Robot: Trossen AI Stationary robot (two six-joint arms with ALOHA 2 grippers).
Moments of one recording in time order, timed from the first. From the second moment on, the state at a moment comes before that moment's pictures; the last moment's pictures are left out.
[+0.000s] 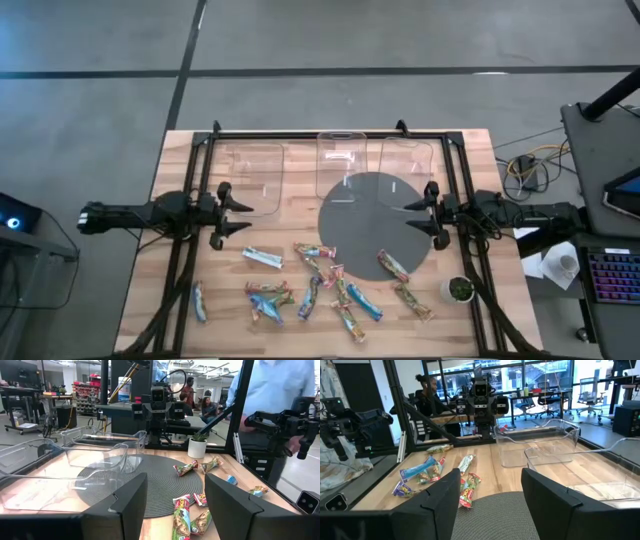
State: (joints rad) left arm -0.03 0.02 0.01 0.02 0.00 -0.09; right arm 0.03 0.01 0.01 0.03 -0.01 0.16
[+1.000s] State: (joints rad) left arm -0.03 0.02 0.01 0.02 0.00 -0.09; right arm 0.03 0.01 0.01 0.03 0.00 0.34
